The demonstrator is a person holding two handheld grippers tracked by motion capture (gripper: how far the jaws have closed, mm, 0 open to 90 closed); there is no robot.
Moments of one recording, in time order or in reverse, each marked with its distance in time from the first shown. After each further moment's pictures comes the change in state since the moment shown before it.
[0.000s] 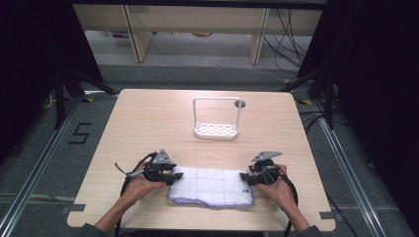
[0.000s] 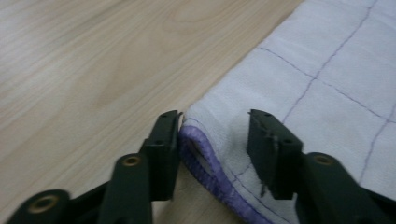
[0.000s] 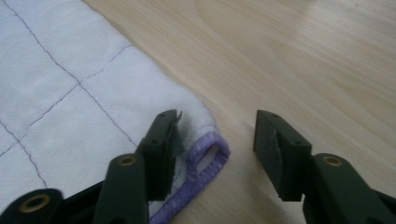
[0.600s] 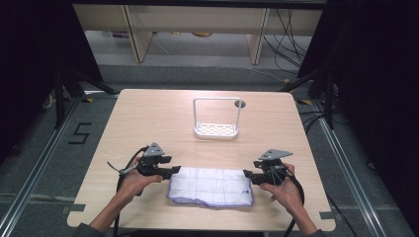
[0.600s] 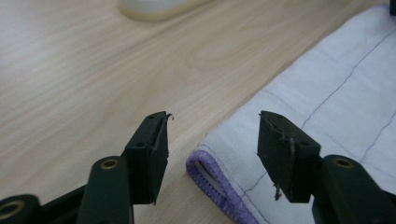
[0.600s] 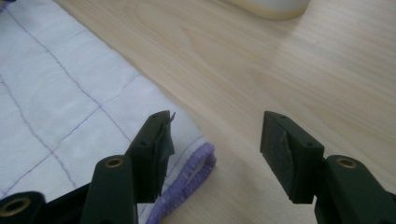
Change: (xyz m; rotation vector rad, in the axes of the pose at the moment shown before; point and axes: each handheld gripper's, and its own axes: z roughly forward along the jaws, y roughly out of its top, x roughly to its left) left arm 0.008 0.009 -0.012 -0.051 0.025 -0.074; right arm -0.001 0.004 -0.025 -0.078 -0.008 0.014
